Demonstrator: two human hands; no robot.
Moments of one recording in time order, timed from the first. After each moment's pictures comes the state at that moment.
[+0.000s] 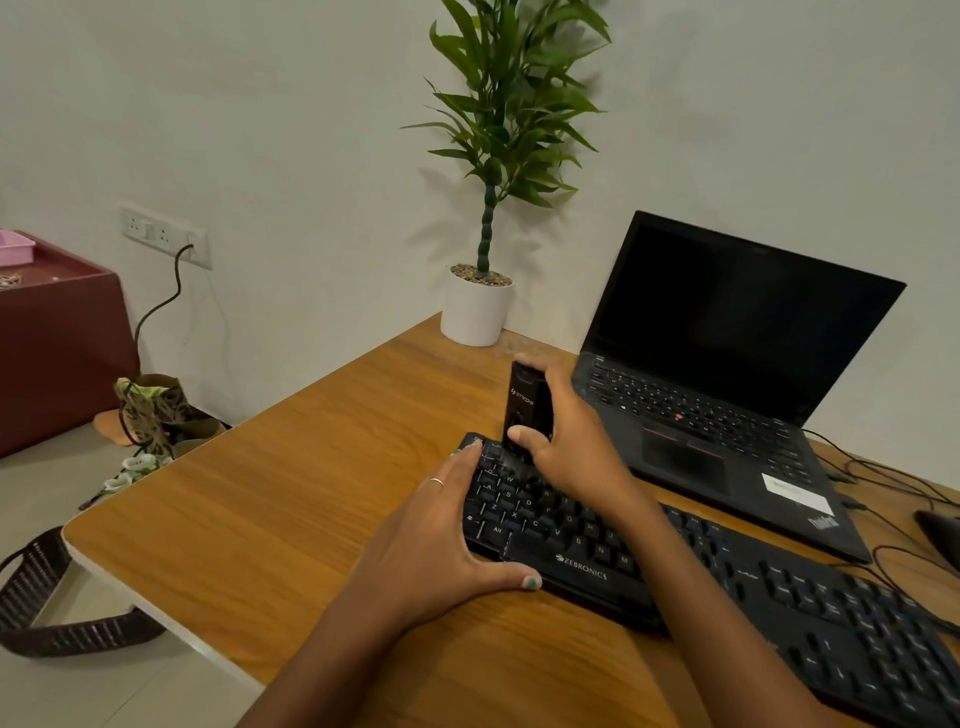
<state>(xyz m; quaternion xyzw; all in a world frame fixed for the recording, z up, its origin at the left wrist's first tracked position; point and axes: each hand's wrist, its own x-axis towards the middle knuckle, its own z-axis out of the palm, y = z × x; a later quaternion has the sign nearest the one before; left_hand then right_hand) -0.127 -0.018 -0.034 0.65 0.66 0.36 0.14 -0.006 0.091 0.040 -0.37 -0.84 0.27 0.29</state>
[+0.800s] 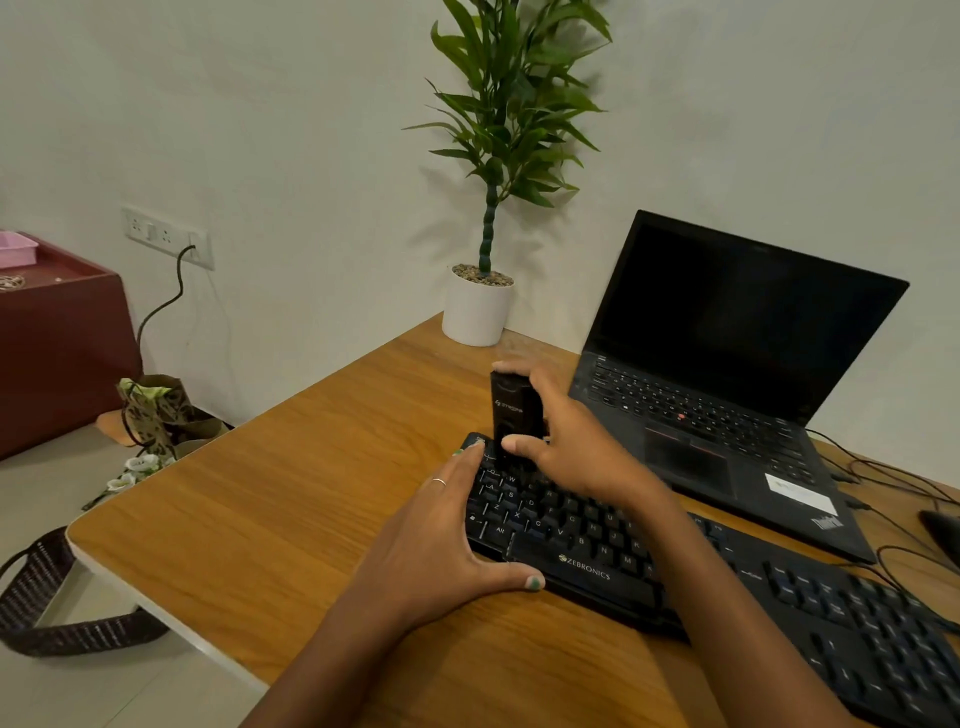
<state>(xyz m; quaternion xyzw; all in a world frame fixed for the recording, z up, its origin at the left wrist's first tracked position) -0.127 -0.019 -0.035 0.65 0.65 0.37 0.15 -0.002 0.098 0.048 -0.32 -0.88 0.28 0.22</state>
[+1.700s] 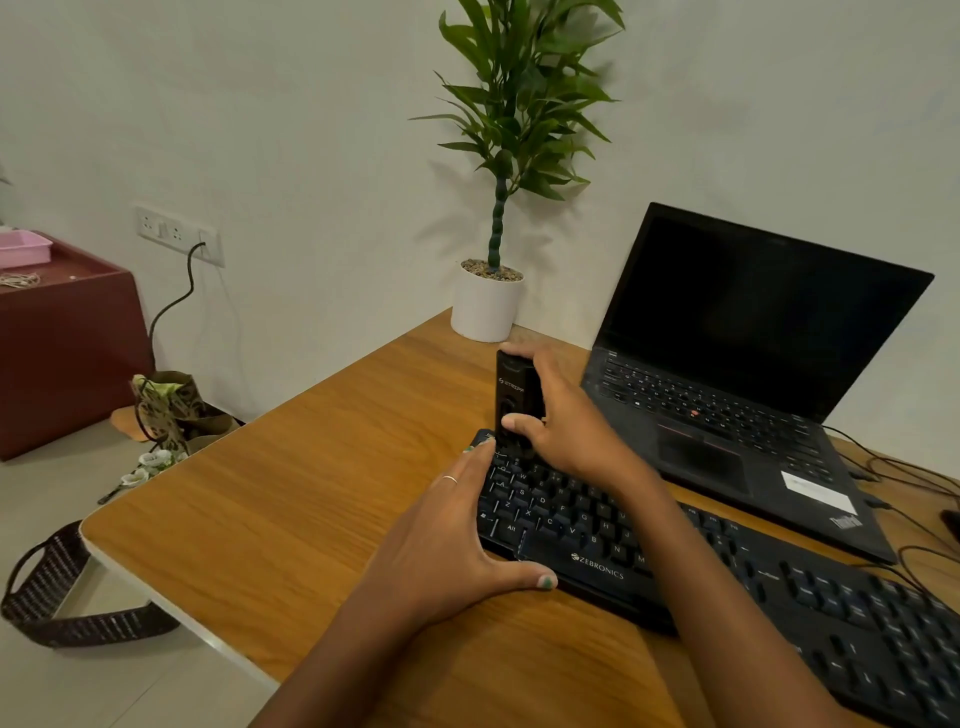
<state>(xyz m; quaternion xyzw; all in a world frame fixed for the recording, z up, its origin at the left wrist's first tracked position) -0.127 -0.019 -0.035 0.64 0.66 0.36 0.15 -0.021 0.108 0.042 -0.33 -0.87 0.26 0.25</state>
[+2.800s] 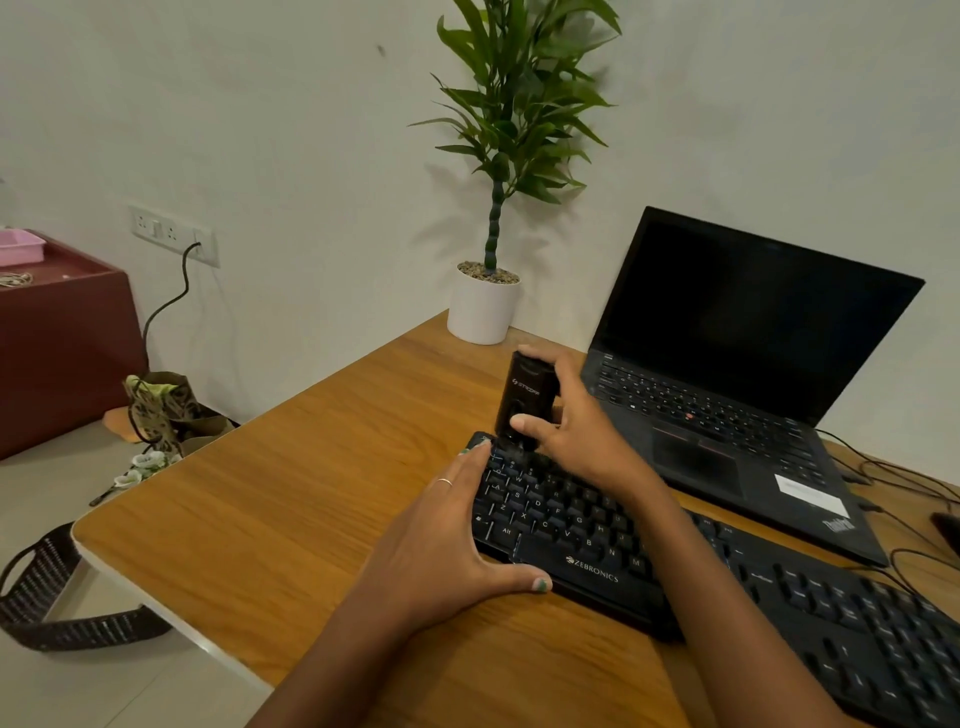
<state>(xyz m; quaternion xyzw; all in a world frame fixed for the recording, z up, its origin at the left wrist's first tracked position) -0.127 -0.019 -0.034 0.65 0.66 0.36 0.15 -0.009 0.115 0.036 -0.31 -0.82 0.37 0.29</state>
